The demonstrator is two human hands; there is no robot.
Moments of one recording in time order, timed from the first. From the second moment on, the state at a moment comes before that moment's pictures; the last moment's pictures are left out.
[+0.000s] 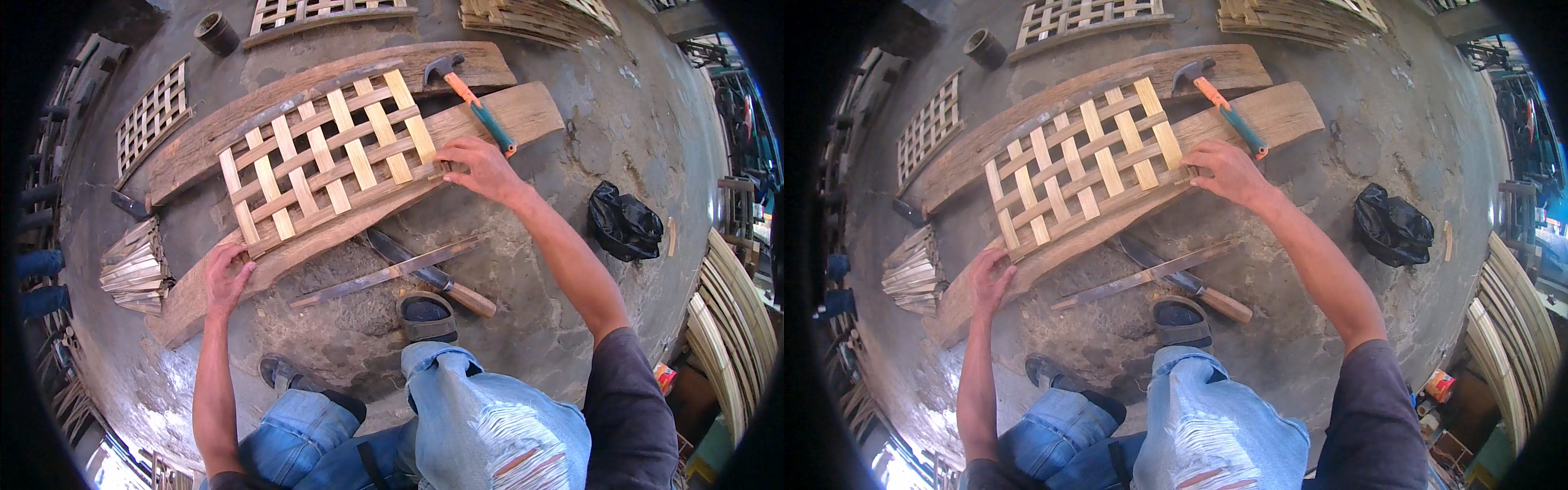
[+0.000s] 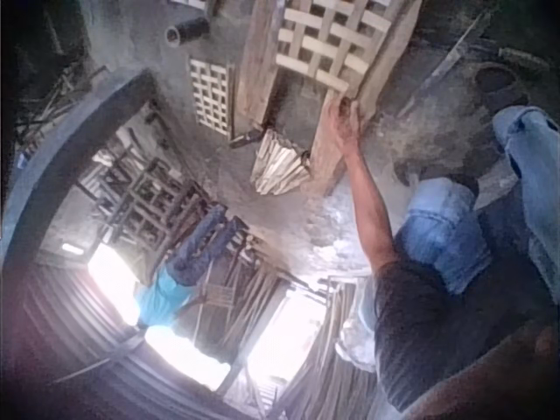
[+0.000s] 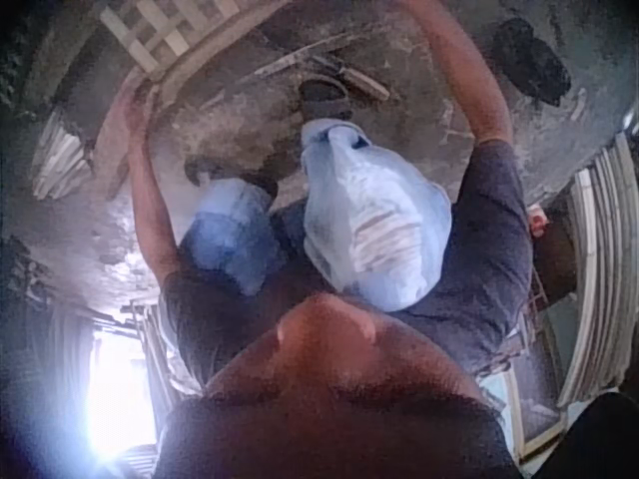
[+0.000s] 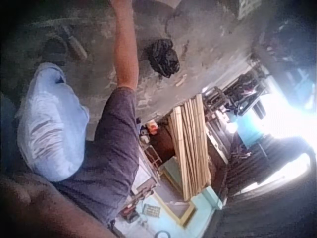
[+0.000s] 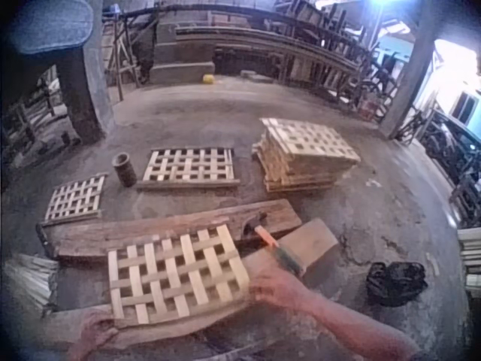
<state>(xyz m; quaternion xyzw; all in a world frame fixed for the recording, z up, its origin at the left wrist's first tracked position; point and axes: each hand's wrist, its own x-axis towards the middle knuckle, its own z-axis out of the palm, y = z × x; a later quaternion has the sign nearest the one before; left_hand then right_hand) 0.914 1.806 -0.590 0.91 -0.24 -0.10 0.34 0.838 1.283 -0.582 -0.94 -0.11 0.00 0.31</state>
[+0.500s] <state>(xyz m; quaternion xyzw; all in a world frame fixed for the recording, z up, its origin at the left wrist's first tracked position) 0.918 1.807 -0.591 0.90 -0.26 -0.10 0.32 0.838 1.280 -0.582 -0.93 -0.12 0.00 0.34</state>
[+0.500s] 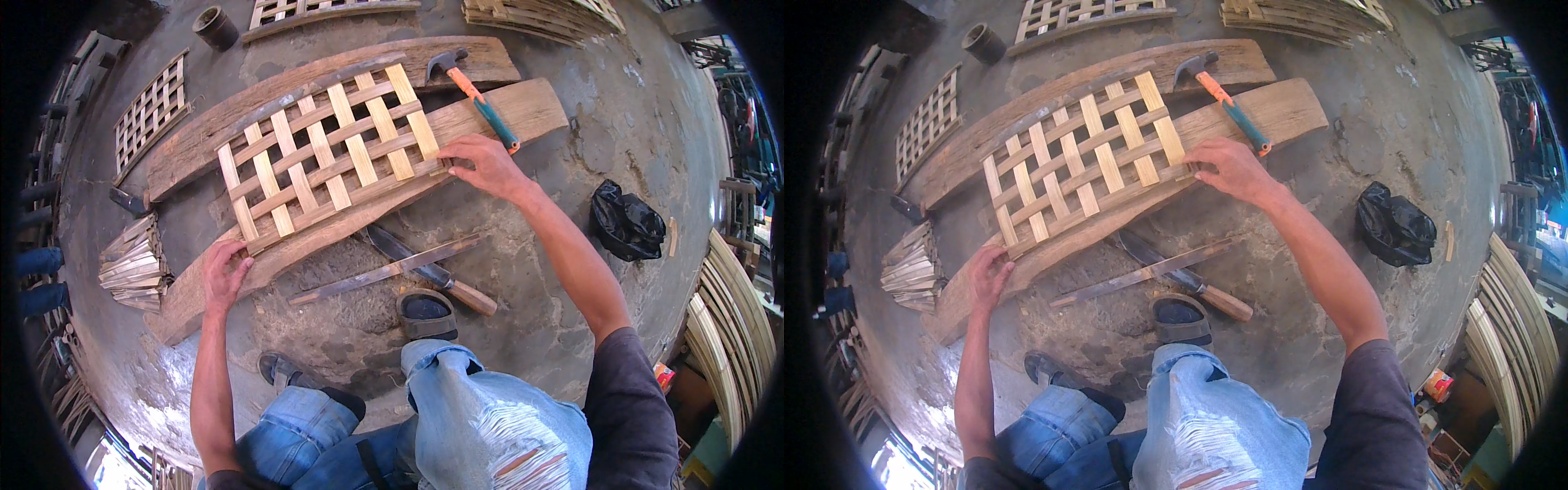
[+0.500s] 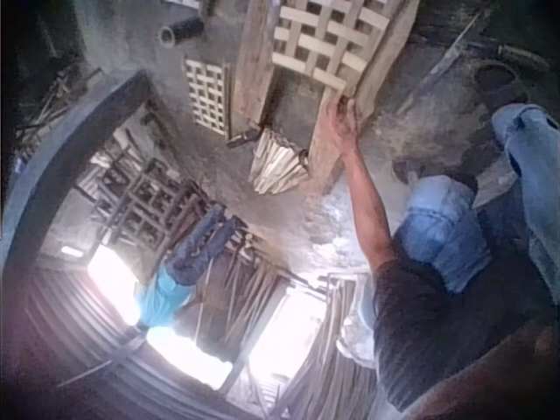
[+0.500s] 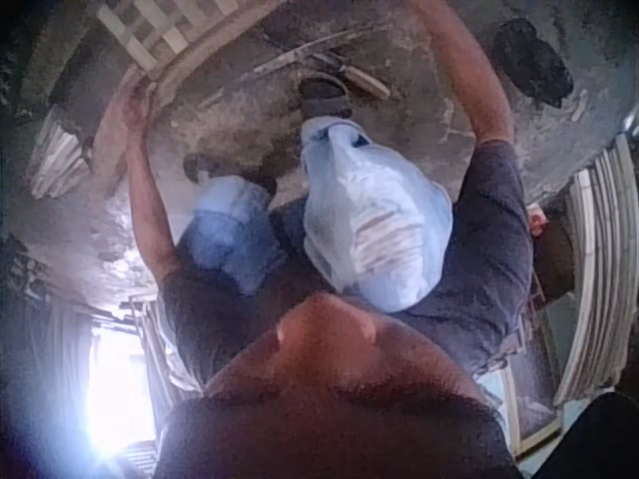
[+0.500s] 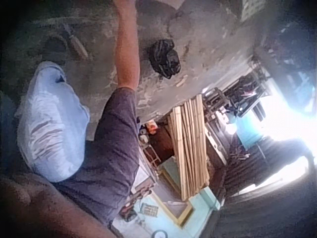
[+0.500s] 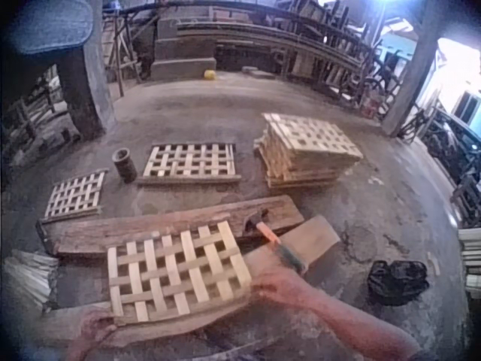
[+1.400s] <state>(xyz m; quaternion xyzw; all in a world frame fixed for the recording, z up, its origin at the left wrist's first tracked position) 0.920 1.806 -0.586 0.90 -0.26 -0.11 0.32 0.833 1.282 -0.589 -0.94 -0.07 -0.01 0.34</state>
